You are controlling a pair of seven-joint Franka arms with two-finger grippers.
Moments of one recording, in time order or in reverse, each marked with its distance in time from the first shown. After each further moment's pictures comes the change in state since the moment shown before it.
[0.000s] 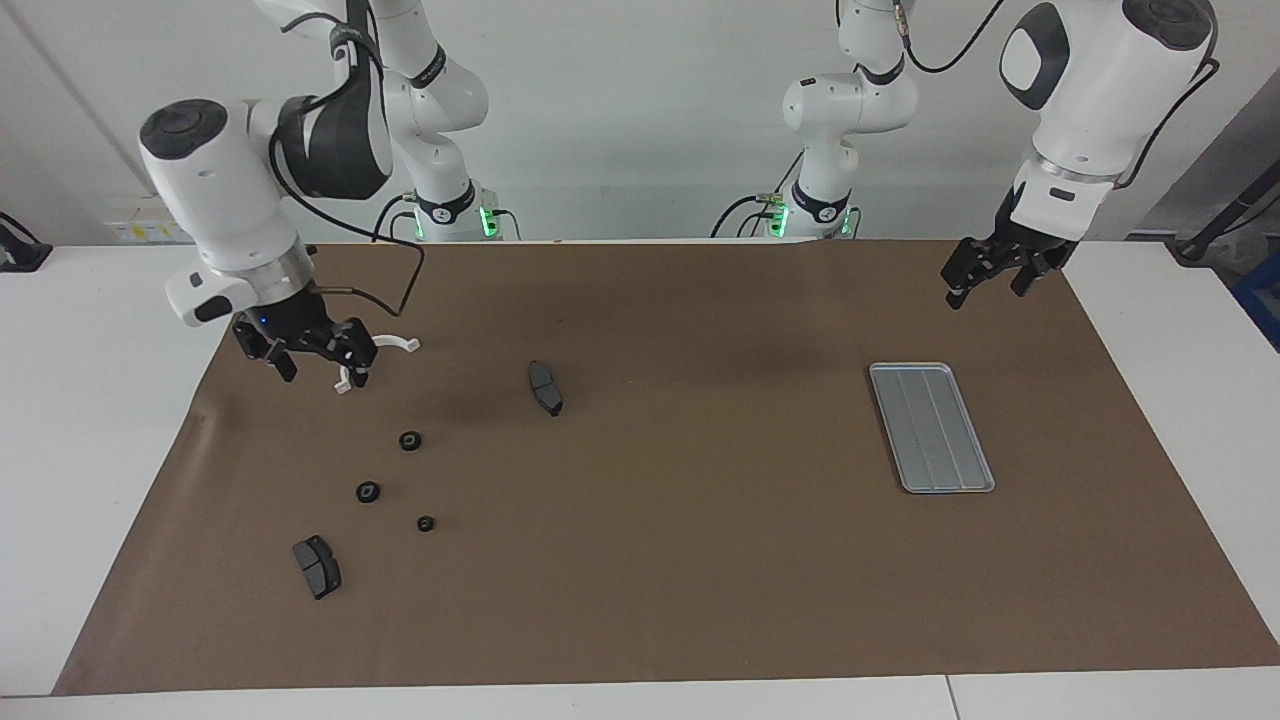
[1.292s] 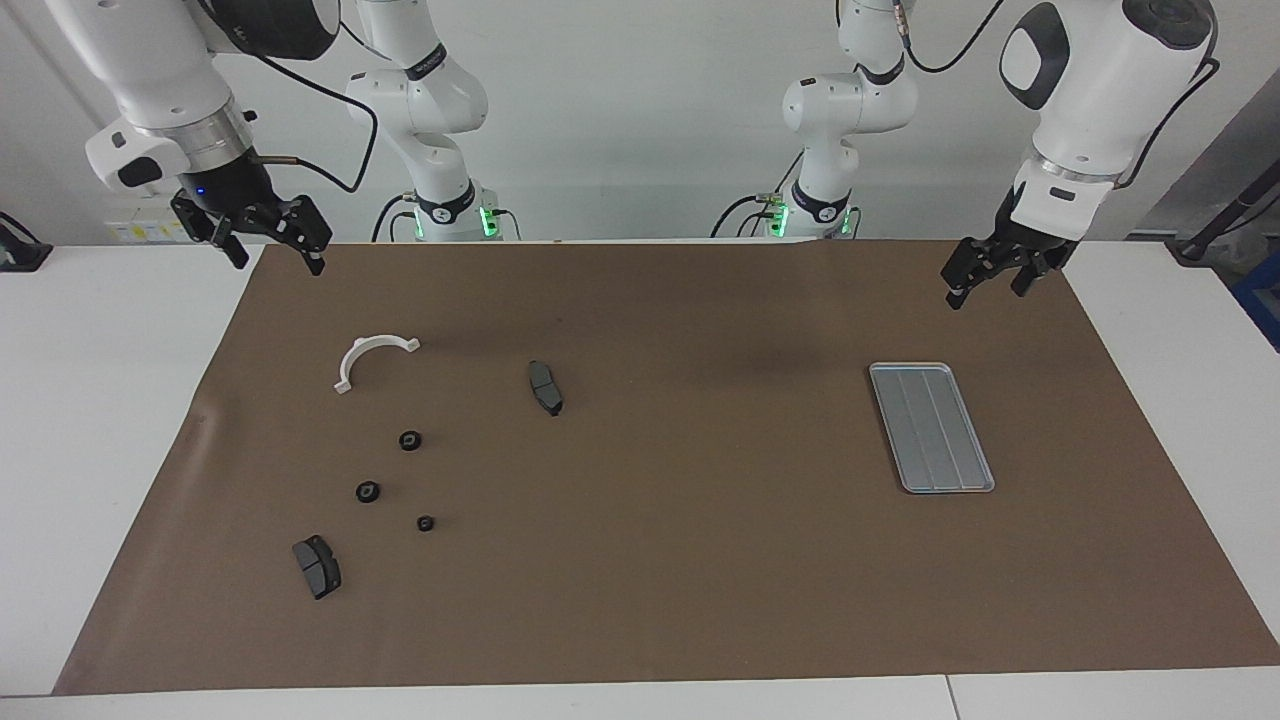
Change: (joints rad) left arm 0.000 0.000 0.000 0.000 0.000 0.004 0.000; right arm -0.107 -0.137 0.078 0.097 -0.015 -0.322 -0.044
